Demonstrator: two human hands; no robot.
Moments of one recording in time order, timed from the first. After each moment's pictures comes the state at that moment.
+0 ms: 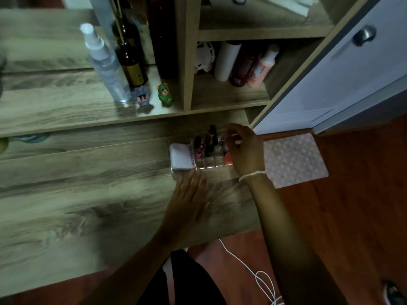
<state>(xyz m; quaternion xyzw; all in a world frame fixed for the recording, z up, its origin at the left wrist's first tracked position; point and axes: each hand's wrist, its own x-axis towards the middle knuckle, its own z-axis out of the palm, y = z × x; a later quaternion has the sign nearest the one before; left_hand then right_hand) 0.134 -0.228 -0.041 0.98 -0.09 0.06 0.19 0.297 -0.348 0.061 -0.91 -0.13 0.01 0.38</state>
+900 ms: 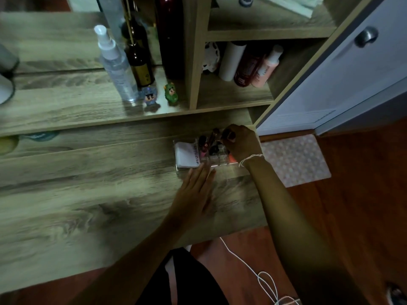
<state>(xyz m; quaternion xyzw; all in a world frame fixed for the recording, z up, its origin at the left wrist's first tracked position) 0.151 -0.225 -0.026 0.98 -0.10 0.04 0.17 0.325 -0.340 0.039 -0.95 -0.16 0.12 0.23</state>
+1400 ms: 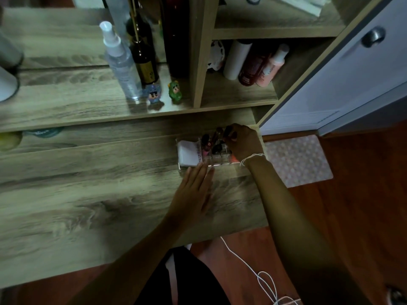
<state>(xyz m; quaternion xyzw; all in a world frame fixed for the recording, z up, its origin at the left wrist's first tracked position) 0.149 -0.220 -0.019 0.98 -0.08 0.03 0.17 0.325 -0.336 0.035 -0.95 -0.15 0.11 0.23</state>
